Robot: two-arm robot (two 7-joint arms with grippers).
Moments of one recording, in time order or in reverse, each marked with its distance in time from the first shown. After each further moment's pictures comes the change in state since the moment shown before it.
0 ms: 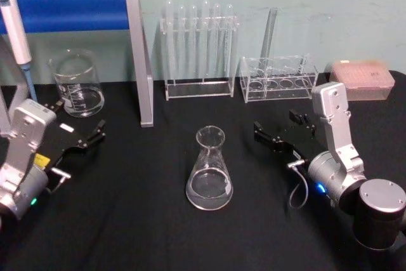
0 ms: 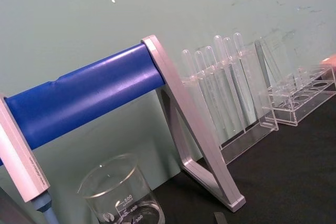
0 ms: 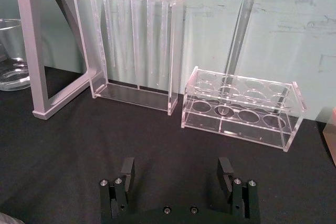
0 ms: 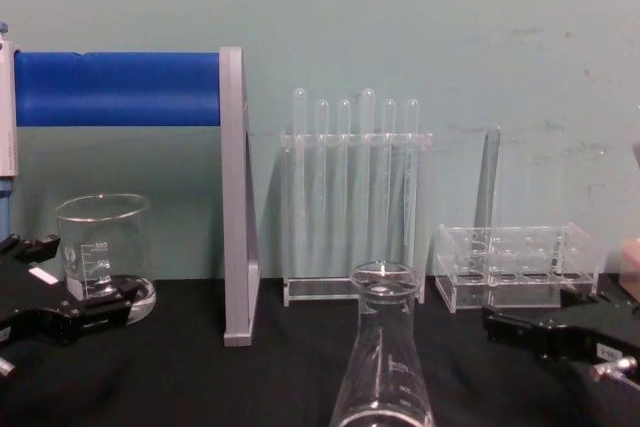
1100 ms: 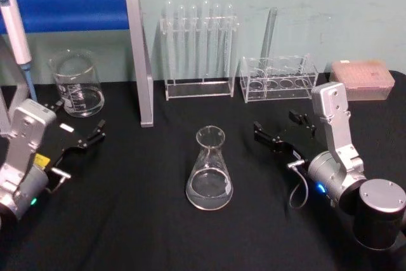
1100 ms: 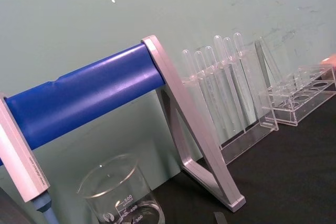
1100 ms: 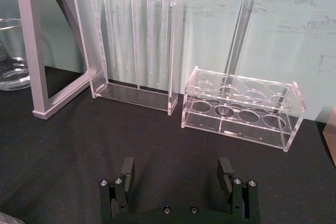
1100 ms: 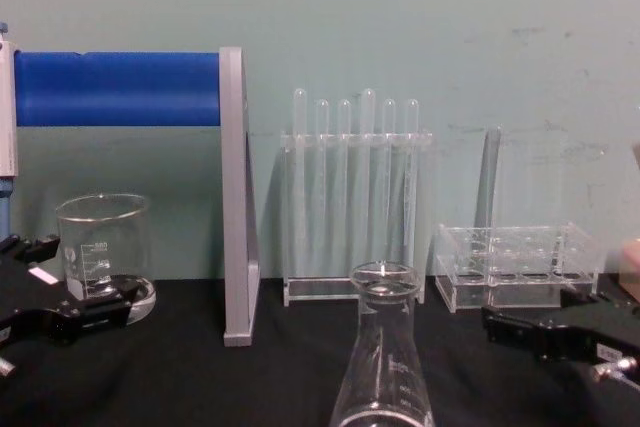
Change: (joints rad) left arm 0.000 0.000 0.000 0.000 0.000 0.000 0.000; right arm 0.000 0.000 0.000 0.000 -0.002 0.000 0.001
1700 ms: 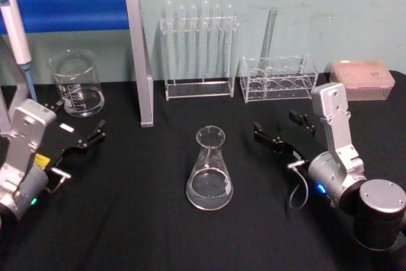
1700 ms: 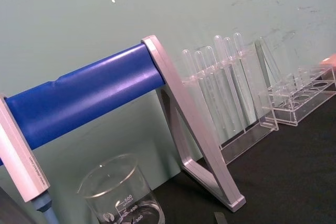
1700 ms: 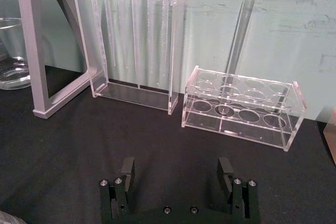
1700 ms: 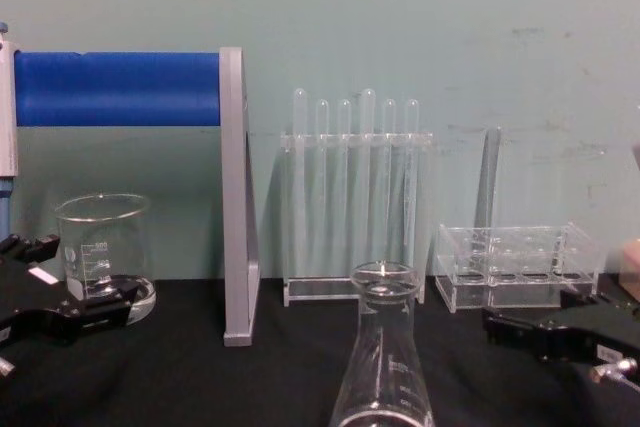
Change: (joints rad) left arm 0.000 0.000 0.000 0.000 0.000 0.000 0.000; right arm -0.001 -0.001 0.002 0.000 -0.002 0.001 0.002
